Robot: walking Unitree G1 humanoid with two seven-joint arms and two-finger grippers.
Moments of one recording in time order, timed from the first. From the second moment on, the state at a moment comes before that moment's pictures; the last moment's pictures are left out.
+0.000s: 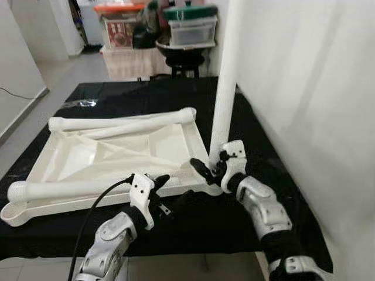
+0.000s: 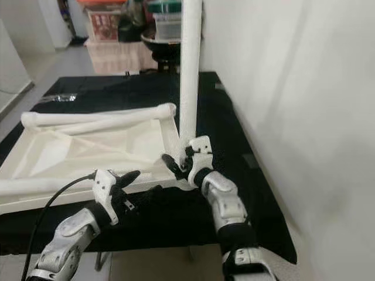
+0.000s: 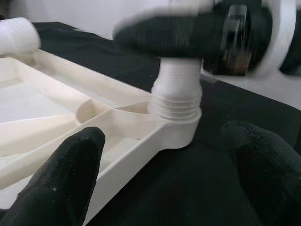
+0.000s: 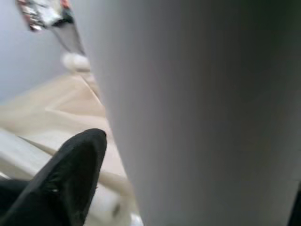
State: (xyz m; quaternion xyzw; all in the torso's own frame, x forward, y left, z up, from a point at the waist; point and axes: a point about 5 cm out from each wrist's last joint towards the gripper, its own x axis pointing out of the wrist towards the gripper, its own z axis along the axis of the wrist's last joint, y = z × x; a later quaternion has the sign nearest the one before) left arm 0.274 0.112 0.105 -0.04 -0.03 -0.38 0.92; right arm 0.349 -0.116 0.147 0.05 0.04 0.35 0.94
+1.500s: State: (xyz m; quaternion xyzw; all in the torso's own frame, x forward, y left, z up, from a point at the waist) left arm 0.226 0.106 0.103 -0.02 -0.04 -0.37 0.93; right arm 0.328 -0.135 0.138 -0.01 0.01 0.16 0.99
